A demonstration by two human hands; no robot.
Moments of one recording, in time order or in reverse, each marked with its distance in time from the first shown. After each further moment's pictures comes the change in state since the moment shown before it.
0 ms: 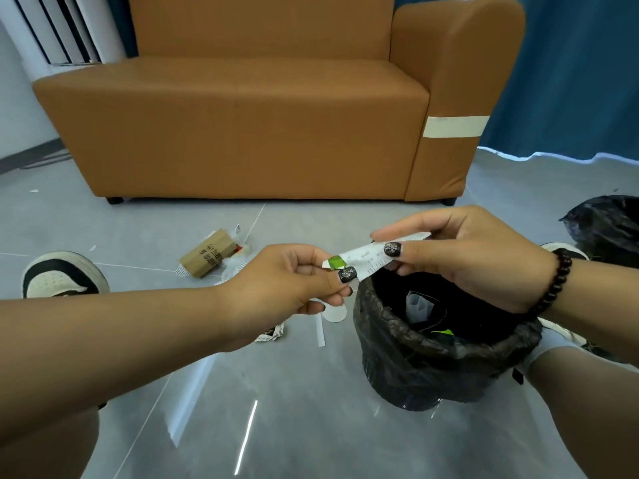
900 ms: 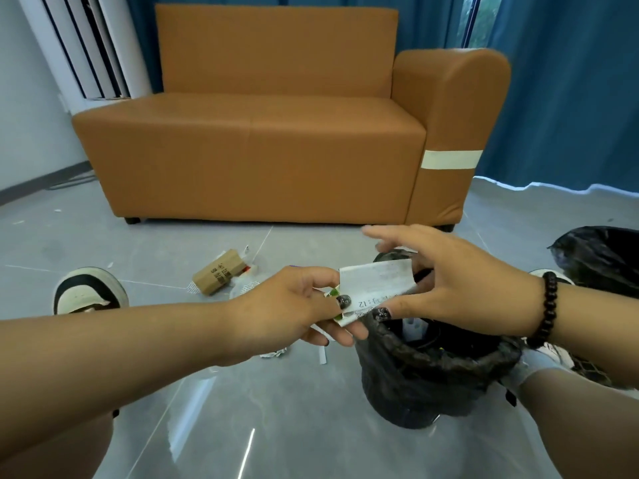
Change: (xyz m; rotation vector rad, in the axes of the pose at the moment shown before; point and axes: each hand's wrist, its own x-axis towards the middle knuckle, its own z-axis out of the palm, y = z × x) left_hand -0.036 0.021 0.006 0.183 -0.177 0.070; right_hand -0.024 -0.028 0.006 -0.895 -0.065 -0.152
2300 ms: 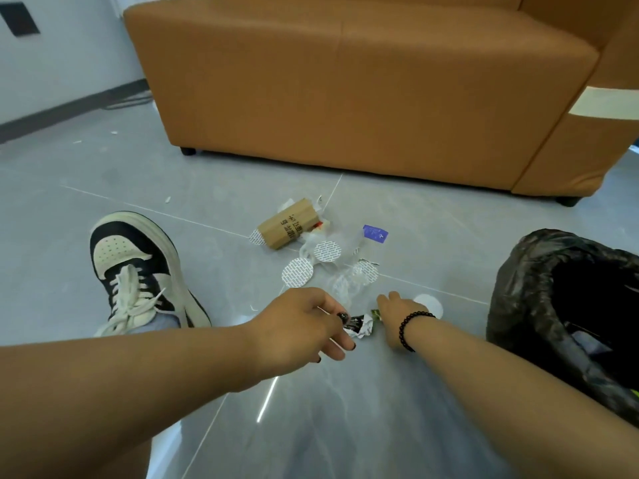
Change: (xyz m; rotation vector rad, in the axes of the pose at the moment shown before) left_hand 0.012 -0.147 -0.105 -0.089 0.259 -0.413; right_hand 0.206 0.101 0.293 -0.618 -0.553 0.315
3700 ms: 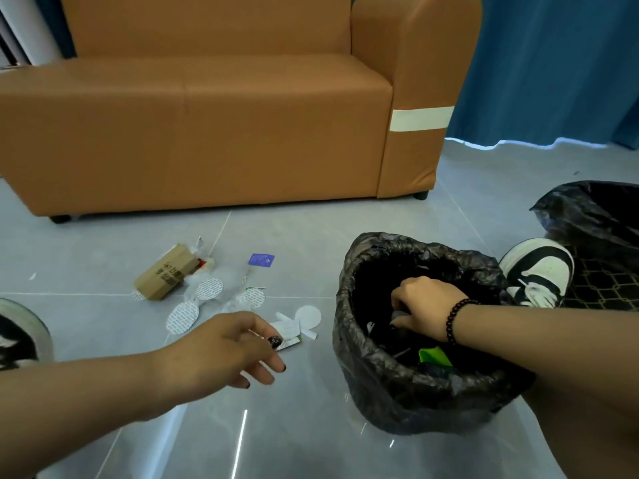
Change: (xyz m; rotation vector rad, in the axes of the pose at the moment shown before) left_hand -0.005 0.067 0.094 0.214 -0.135 0.061; right_hand -0.180 0.199 -0.021 0.116 0.244 0.070
